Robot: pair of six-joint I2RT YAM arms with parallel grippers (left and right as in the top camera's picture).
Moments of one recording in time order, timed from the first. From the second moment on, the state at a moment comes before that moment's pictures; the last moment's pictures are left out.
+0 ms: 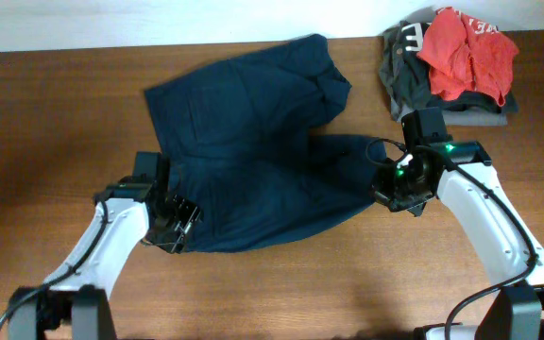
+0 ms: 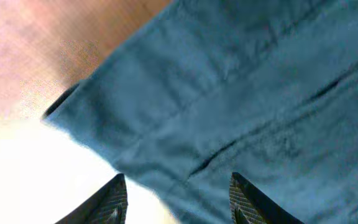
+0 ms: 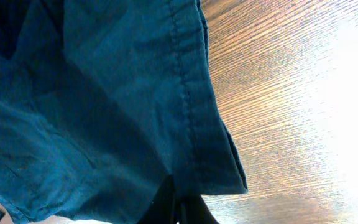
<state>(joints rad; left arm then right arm) -0.08 1.53 0.88 -0.81 0.25 -1.09 0.07 1.52 1.12 -0.99 -0.24 0.64</state>
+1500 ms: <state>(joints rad) -0.04 1.62 0.89 -0.88 0.08 -1.07 0.07 1.52 1.12 -1.10 -0.25 0.64</state>
